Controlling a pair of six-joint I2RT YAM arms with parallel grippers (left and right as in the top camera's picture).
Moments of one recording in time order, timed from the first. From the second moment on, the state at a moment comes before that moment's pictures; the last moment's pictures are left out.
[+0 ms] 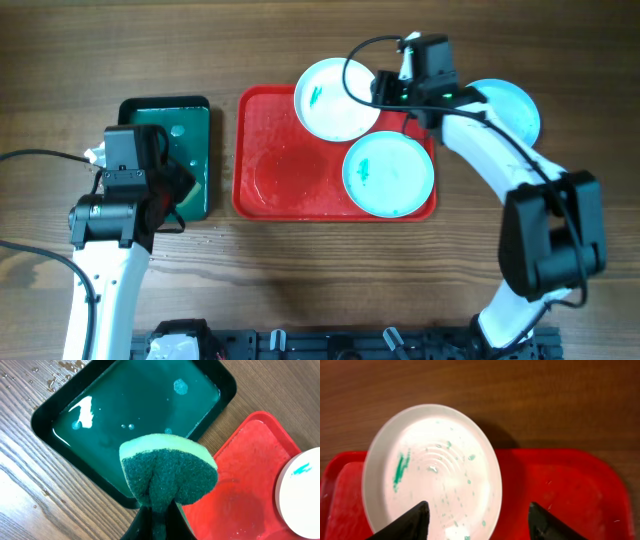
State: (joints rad) left arm 0.03 1.10 0.99 -0.92 -0.15 -0.76; right arm 0.28 1.90 1.30 -0.26 -0.09 0.38
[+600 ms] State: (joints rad) left arm 0.03 1.10 0.99 -0.91 -0.15 -0.76; right arm 0.34 2.03 1.30 -0.26 -0.04 0.66
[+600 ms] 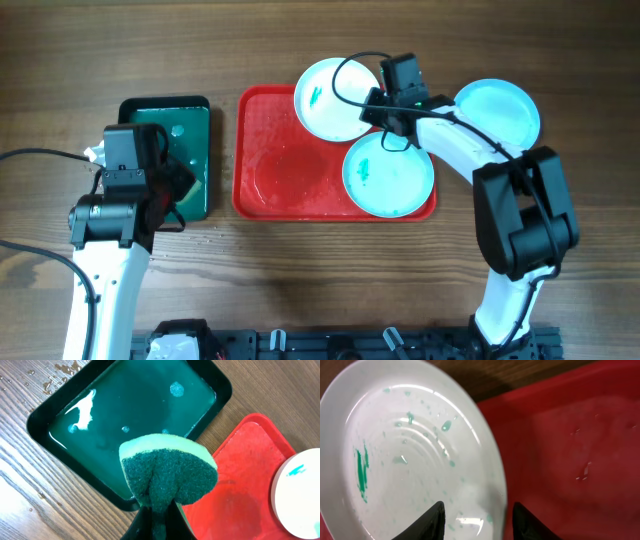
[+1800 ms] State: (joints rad) left arm 0.00 1.29 0.99 -0.83 0.17 -0.54; right arm 0.48 2.06 1.30 -0.39 -0.29 0.36
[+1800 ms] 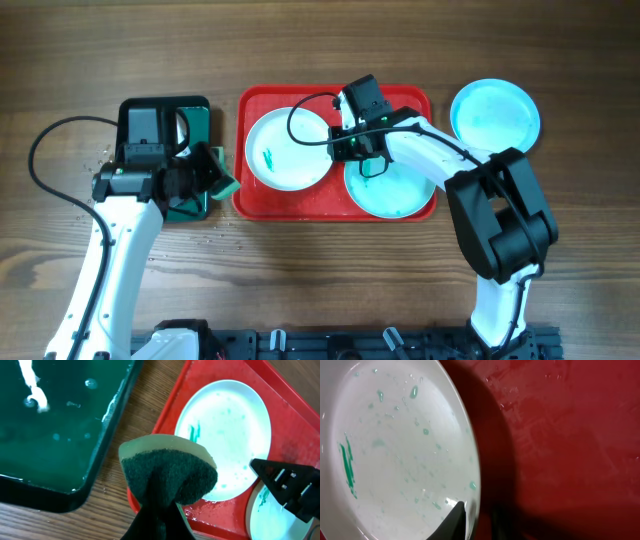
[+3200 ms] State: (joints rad) left arm -0.24 1.57 0.98 -0.61 0.18 -0.57; right arm 0.54 2.06 1.37 -0.38 -0.27 0.06
